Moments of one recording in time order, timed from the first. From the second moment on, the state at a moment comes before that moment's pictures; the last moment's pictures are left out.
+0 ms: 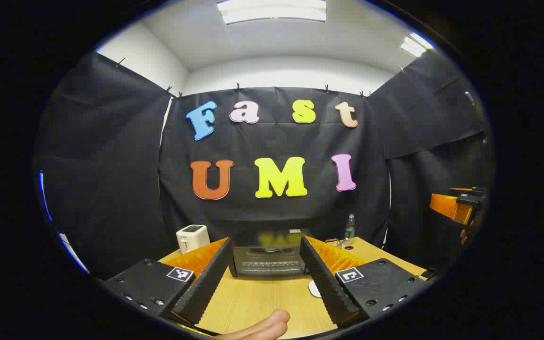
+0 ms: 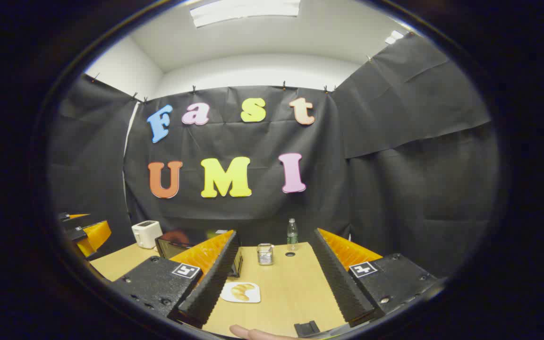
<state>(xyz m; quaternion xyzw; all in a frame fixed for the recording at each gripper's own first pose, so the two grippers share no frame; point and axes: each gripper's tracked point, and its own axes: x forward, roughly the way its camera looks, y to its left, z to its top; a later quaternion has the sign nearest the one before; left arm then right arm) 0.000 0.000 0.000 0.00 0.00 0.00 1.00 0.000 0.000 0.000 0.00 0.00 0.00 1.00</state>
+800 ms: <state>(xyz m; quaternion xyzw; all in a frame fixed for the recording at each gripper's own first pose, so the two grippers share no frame) 0.029 -0.009 -0.007 -0.03 0.03 -0.04 1.00 -0.009 0.000 0.006 0.00 -0.01 0.01 1.00</state>
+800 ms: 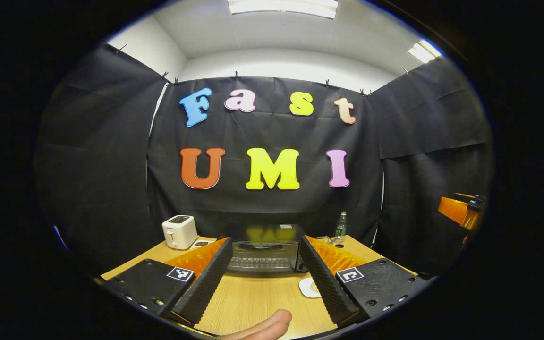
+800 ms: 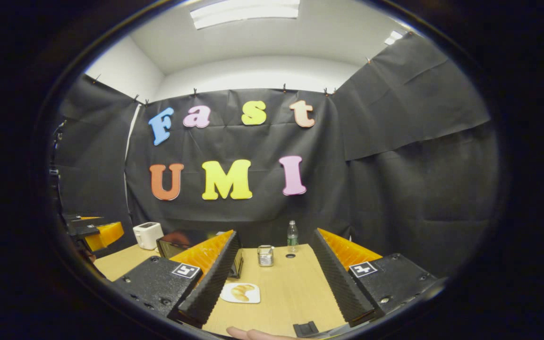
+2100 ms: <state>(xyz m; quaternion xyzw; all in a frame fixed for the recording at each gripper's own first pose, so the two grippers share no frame) 0.290 -0.025 -0.175 0.01 0.19 -0.06 0.98 -0.023 -0.057 -0.010 0.05 -0.05 -0.01 1.00</state>
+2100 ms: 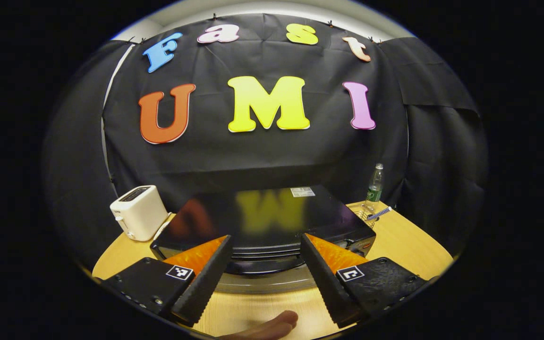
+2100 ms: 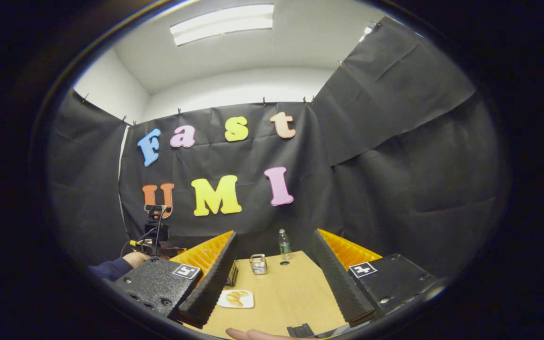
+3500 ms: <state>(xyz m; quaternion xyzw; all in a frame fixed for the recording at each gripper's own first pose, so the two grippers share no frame) 0.131 -0.019 -0.271 -0.01 0.22 -0.05 0.98 -0.006 -0.007 -0.061 0.02 0.01 0.03 1.00</state>
